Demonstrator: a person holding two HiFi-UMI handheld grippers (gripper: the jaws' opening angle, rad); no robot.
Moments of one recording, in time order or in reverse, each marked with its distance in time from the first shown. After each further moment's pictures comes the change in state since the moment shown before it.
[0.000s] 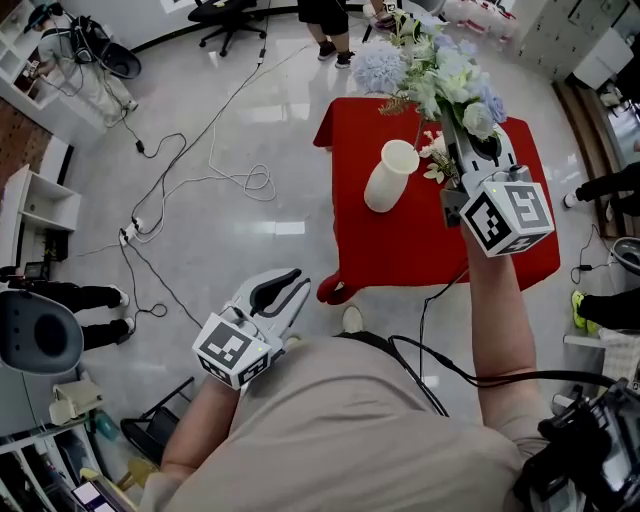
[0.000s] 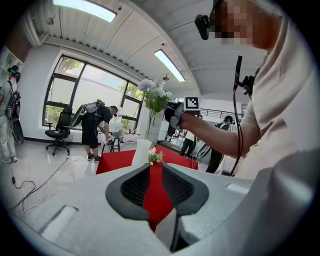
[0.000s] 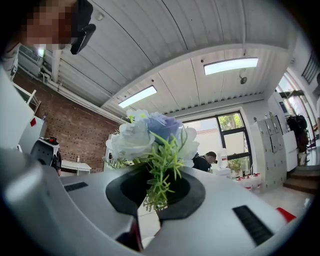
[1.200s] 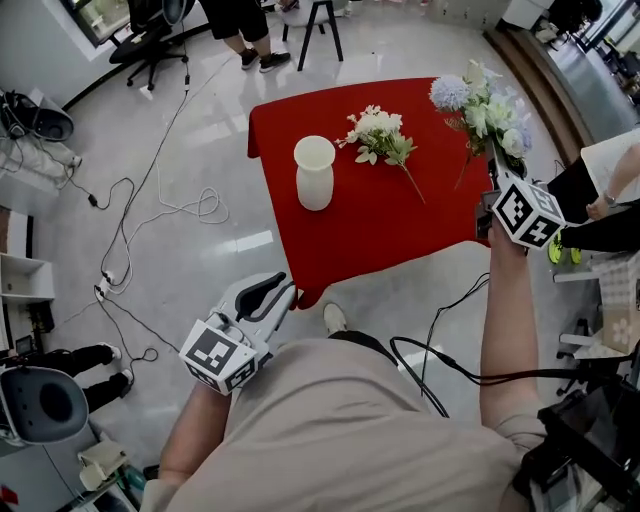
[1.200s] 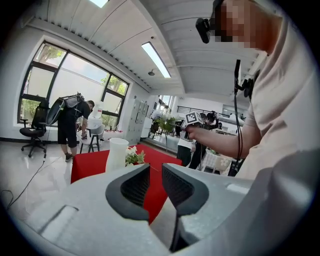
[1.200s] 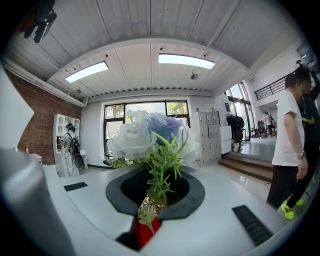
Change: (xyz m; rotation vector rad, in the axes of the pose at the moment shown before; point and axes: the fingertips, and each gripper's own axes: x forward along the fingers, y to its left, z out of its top) left arm 0.059 -0.037 0.007 0.034 0.040 -0.218; right arm -0.194 -0.208 -0.065 0.091 0.253 -0.588
